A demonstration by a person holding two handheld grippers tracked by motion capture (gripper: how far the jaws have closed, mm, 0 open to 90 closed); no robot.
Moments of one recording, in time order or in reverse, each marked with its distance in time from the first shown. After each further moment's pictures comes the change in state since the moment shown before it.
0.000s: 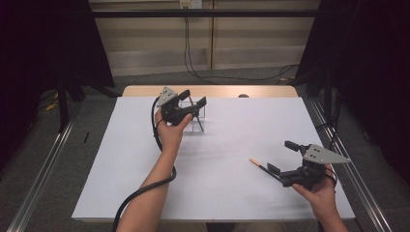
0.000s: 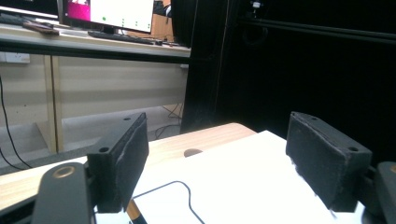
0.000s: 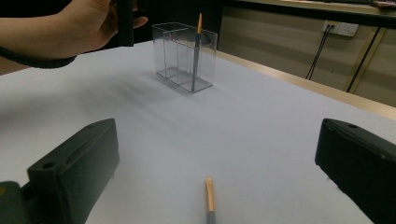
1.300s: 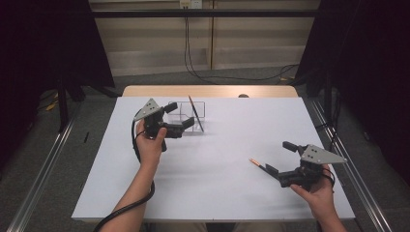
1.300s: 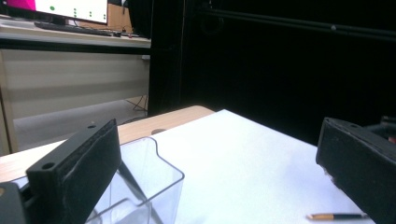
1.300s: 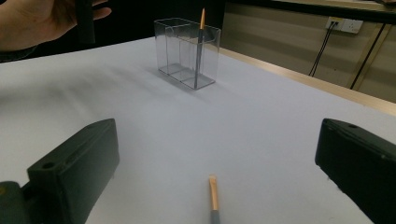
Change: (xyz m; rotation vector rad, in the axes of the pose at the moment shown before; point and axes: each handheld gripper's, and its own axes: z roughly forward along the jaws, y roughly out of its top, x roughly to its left) left arm 0.003 -0.005 -0.064 0.032 -0.177 0.017; right arm 0.002 -0.002 0.004 0.013 0.008 -0.002
